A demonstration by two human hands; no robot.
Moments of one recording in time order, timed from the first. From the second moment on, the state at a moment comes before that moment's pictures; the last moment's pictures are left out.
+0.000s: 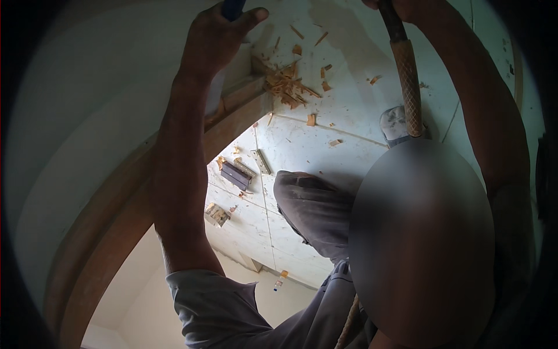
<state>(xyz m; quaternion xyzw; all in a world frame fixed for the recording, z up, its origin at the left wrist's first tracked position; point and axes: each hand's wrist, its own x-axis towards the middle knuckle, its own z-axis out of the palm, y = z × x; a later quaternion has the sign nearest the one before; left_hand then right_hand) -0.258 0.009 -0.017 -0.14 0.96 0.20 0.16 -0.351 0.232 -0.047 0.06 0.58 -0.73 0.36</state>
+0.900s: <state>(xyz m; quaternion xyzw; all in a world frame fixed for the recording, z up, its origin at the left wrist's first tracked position) -0.253 0.009 0.032 -0.21 0.93 0.28 0.13 -0.313 0.228 -0.048 0.01 0.61 -0.64 0.47</state>
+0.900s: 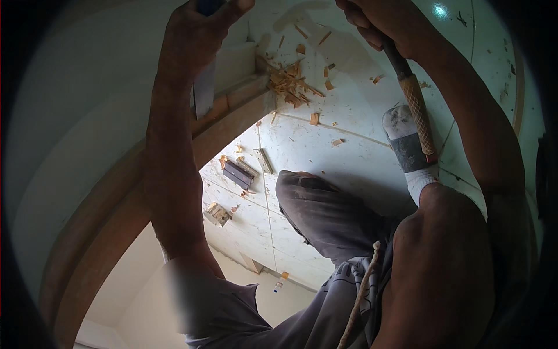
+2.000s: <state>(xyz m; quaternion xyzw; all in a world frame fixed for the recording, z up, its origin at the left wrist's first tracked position) -0.256 0.005 0.023 -0.16 0.94 0.26 0.16 -0.338 0.248 -0.007 -0.05 0.63 -0.70 0.32</state>
